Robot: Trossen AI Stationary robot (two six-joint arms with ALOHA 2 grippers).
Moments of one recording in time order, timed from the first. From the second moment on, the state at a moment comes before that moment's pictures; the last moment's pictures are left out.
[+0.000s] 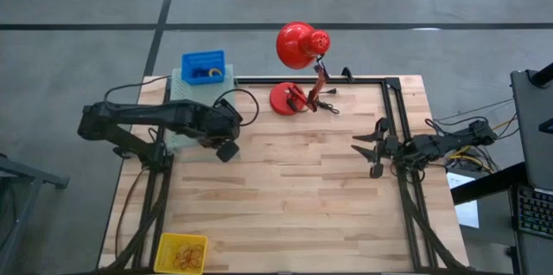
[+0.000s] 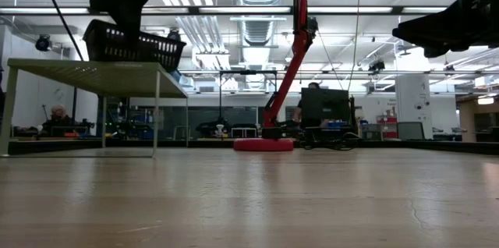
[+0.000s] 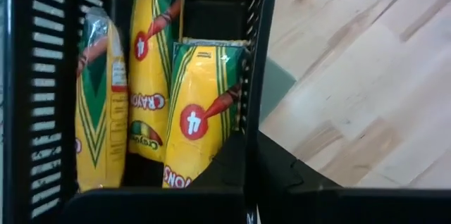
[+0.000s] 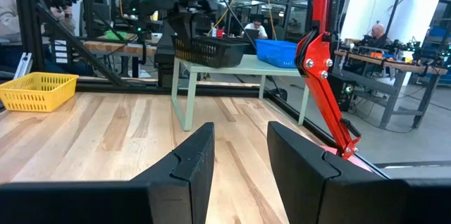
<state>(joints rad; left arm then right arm) 0.01 1.39 1.33 -1.35 -0.24 -0.76 0.32 0.04 0.01 0.08 0.53 -0.11</state>
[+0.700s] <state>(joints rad) 0.14 1.31 1.32 -1.54 -0.33 -0.34 0.32 0.04 0.01 0.08 0.53 -0.11</state>
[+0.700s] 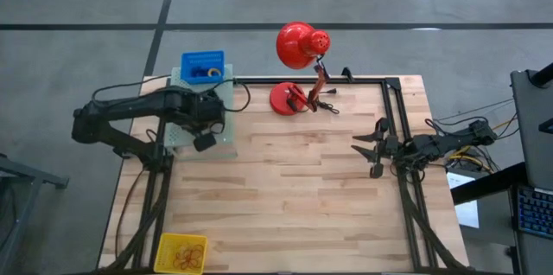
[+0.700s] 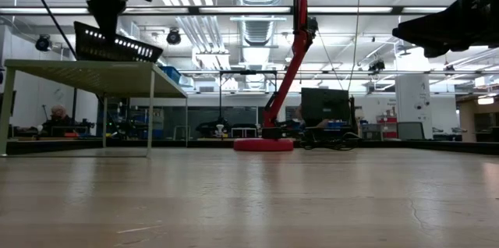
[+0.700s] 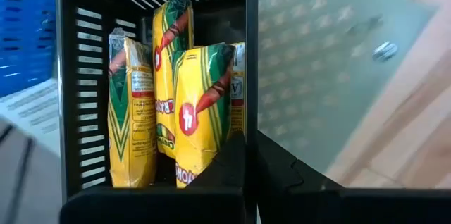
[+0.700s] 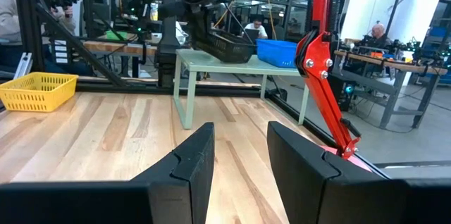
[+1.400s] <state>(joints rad) 0.27 1.31 1.31 -1.51 -0.42 0.08 0.32 0.04 0.01 0.08 0.53 -0.11</state>
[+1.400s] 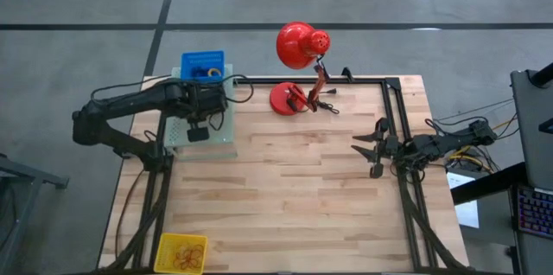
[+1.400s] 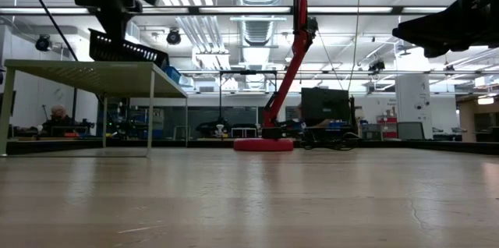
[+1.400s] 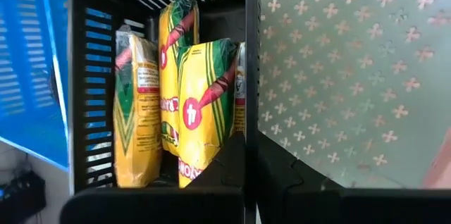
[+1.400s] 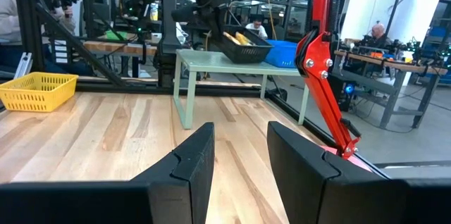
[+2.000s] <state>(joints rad) 0.34 1.23 1.26 -1.41 -0.34 0.20 0.32 0.04 0.01 0.08 0.53 -0.11</state>
